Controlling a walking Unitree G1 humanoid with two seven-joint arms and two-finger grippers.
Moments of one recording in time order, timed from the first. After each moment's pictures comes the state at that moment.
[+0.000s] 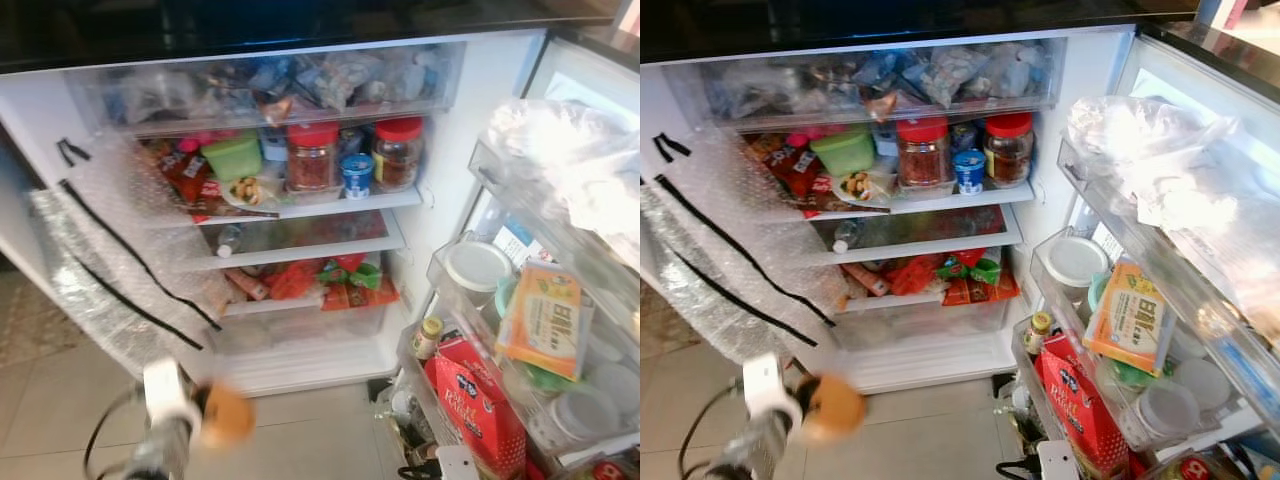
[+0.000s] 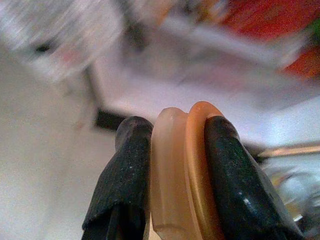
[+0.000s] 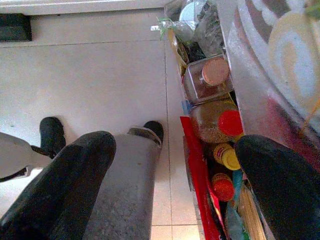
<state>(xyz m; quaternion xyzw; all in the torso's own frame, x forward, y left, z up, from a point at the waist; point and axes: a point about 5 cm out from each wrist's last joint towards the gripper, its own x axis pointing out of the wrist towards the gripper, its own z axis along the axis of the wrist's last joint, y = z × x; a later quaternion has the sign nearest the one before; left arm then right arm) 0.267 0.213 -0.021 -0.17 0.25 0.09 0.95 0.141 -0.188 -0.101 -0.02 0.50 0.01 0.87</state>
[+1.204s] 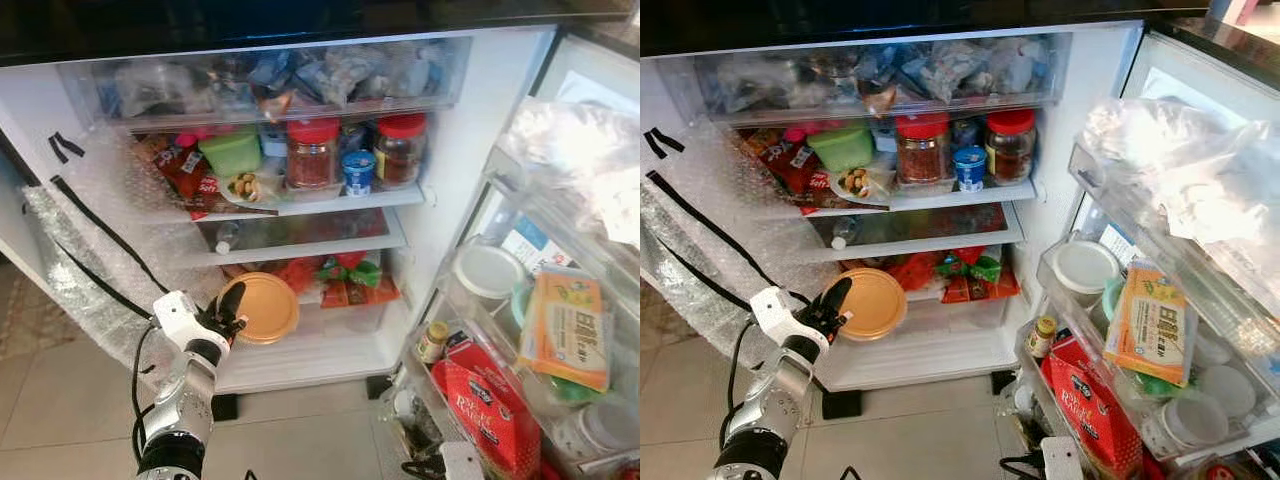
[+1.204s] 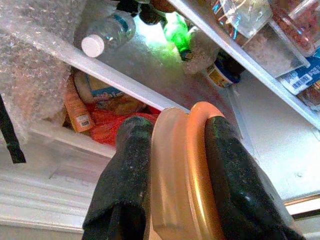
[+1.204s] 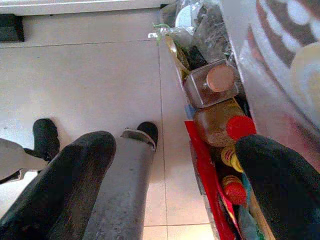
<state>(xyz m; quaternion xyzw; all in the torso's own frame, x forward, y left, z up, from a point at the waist) 0.308 0.177 0.052 -0.31 0.05 -0.02 0.95 0.145 -0.191 -0.099 -0.01 0.49 0.00 0.87</state>
